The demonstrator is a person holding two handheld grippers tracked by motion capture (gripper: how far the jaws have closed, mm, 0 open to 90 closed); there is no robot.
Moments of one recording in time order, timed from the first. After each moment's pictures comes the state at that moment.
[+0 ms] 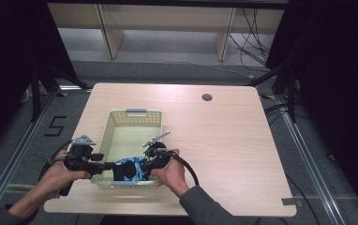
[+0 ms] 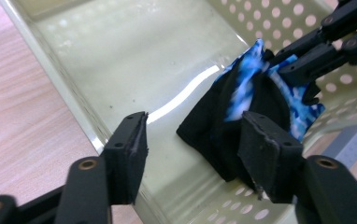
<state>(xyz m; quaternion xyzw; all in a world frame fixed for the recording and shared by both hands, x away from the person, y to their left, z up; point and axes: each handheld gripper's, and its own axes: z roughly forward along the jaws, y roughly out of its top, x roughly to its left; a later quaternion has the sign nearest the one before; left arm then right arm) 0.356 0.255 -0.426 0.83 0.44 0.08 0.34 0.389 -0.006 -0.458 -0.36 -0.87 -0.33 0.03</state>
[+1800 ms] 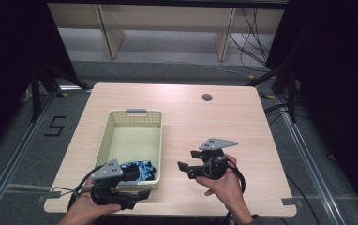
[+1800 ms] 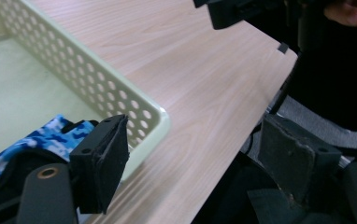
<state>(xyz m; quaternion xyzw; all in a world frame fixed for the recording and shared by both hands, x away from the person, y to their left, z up) 0.273 0.156 -0.417 0.81 0.33 0.04 0.49 0.338 -0.147 -0.406 -0.37 -0.81 -0.45 -0.07</state>
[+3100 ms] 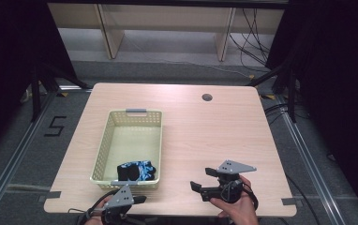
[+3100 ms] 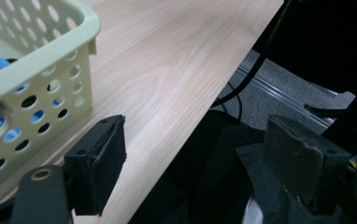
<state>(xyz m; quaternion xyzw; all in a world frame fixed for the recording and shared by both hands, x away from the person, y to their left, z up) 0.241 0.142 -0.480 0.82 0.31 0.01 0.48 0.295 -0.186 -0.447 -0.39 -0.78 -0.48 -0.06</state>
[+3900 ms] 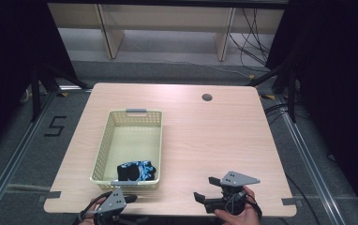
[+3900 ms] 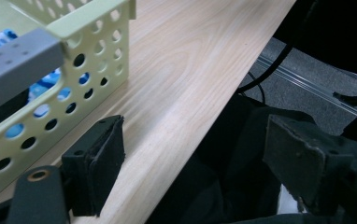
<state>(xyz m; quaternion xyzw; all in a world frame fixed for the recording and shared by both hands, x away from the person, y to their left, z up) 0.241 0.166 -0.494 0.84 0.30 0.06 0.45 0.273 -0.197 -0.464 -0.39 -0.79 -0.47 -0.06</state>
